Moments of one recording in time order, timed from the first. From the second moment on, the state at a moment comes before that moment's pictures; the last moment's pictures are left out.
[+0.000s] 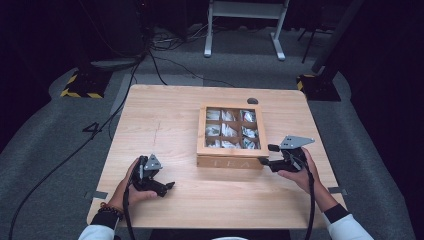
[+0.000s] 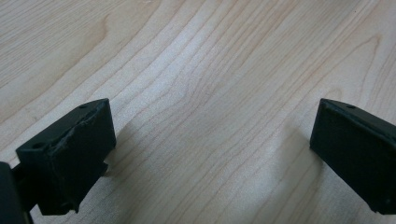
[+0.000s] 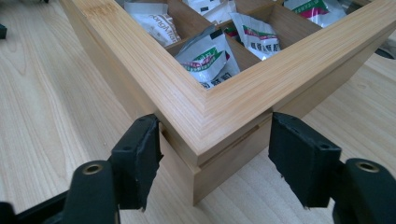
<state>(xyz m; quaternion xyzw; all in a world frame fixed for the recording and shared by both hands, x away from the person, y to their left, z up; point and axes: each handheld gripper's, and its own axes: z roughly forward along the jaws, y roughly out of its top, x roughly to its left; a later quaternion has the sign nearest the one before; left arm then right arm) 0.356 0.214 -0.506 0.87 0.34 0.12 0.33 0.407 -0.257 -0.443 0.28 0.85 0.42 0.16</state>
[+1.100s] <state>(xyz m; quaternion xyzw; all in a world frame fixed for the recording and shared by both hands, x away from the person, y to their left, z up) 0.359 0.197 -0.474 0.86 0.32 0.15 0.36 0.405 -0.258 -0.417 0.28 0.83 0.45 0.18</state>
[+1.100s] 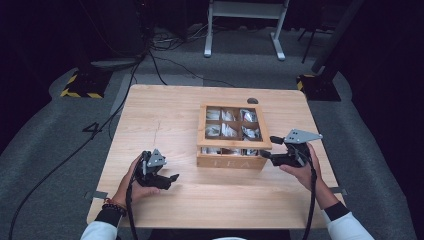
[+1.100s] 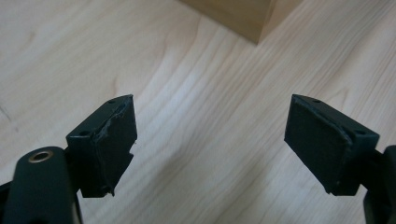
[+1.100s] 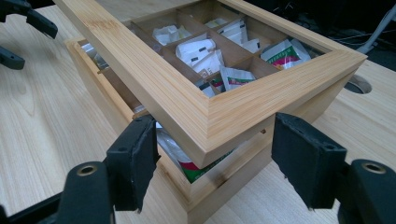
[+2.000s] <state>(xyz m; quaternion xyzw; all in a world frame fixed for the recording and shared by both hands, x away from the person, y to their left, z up) 0.398 0.129 -0.415 0.84 0.25 0.22 0.43 0.409 -0.257 -0.403 0.29 0.81 0.47 0.19</state>
